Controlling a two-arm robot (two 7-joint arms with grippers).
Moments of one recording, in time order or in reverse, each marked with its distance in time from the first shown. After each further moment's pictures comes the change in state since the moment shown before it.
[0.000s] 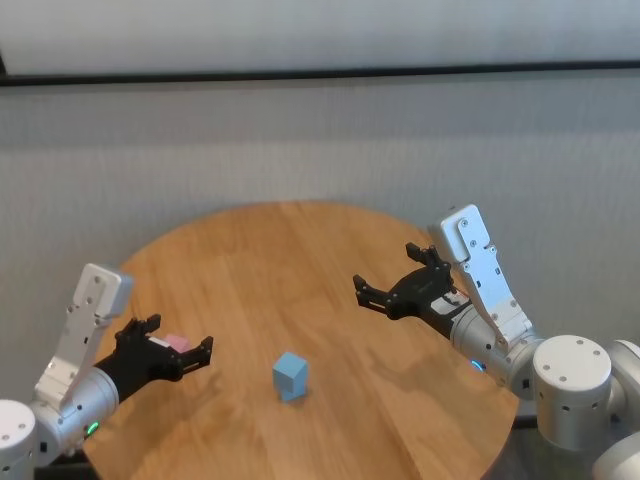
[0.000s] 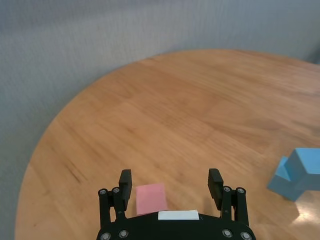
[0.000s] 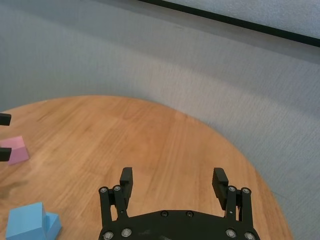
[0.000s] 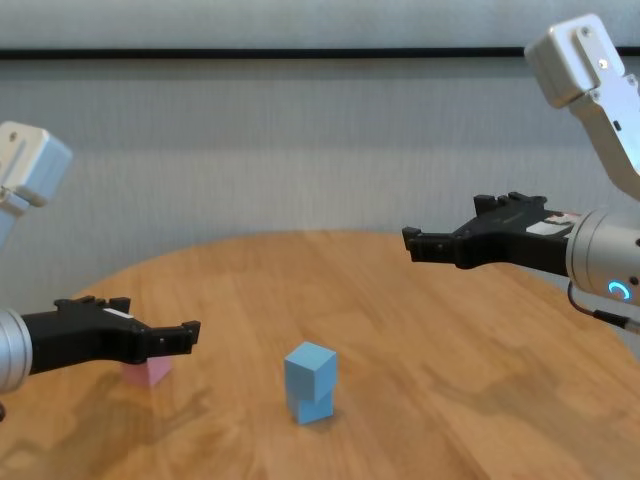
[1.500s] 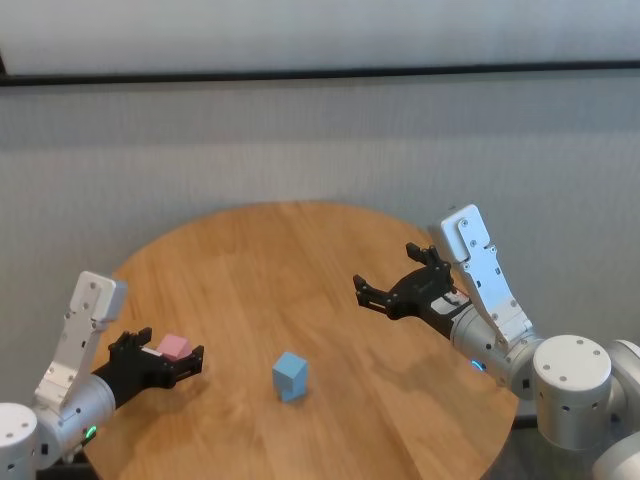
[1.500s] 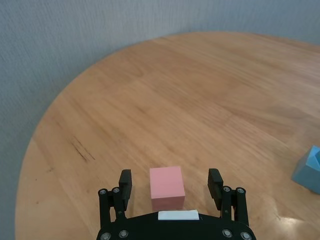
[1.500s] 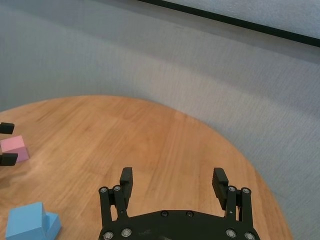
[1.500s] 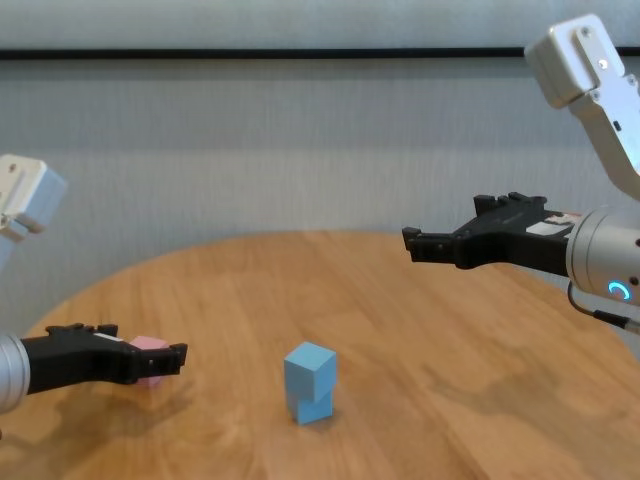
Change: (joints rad) left arm -0.050 -0.037 -0.022 0.122 0.025 0.011 -0.018; right arm 0.000 0.000 0.000 0.000 0.000 0.000 0.000
